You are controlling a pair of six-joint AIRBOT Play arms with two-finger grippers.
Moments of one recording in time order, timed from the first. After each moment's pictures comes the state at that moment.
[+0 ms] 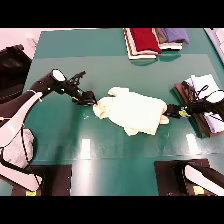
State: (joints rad) left arm -0.27 -1.70 1.31 0.91 -1.12 -1.38; right arm -0.22 -1.08 0.71 -1.02 1.13 1.27
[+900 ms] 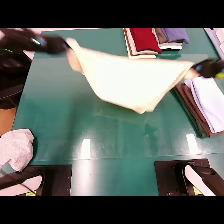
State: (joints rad) left arm -0.15 -1.27 1.71 1.00 -1.07 -1.35; right arm -0.22 -0.82 1.25 -1.02 1.18 1.27
